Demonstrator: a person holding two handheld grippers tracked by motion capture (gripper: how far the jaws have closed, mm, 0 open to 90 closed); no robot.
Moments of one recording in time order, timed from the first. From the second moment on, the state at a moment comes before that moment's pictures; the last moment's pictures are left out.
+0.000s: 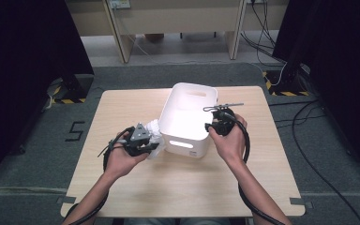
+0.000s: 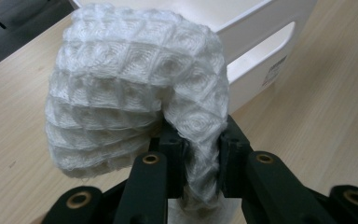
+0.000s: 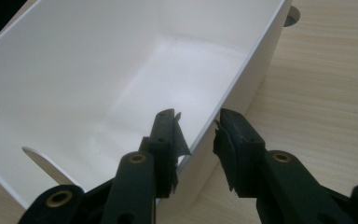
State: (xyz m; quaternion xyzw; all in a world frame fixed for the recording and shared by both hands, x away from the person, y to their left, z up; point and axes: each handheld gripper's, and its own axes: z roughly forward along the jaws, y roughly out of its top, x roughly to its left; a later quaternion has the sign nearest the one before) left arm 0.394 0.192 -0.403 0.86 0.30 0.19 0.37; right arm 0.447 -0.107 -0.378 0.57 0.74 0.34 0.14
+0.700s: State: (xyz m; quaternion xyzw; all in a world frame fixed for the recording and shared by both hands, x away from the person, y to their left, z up) left arm 0.384 0.186 -0.411 0.85 0.32 0.19 0.37; right arm 0.451 -0.098 -0.386 0.54 0.75 0.35 0.14
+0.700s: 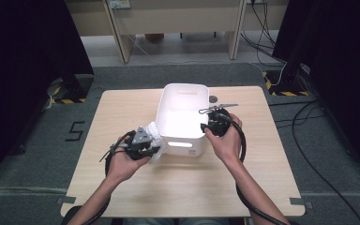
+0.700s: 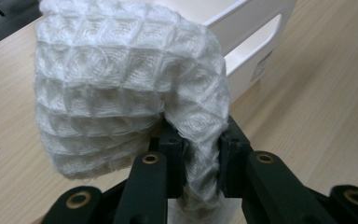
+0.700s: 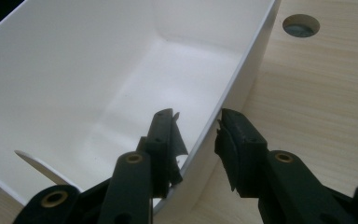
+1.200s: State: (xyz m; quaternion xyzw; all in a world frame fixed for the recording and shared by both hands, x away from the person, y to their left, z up) left arm 0.386 0.179 -0.412 0.84 0.33 0.18 0.38; right arm 0.451 -0.097 -0.386 0.52 0.76 0.36 0.15
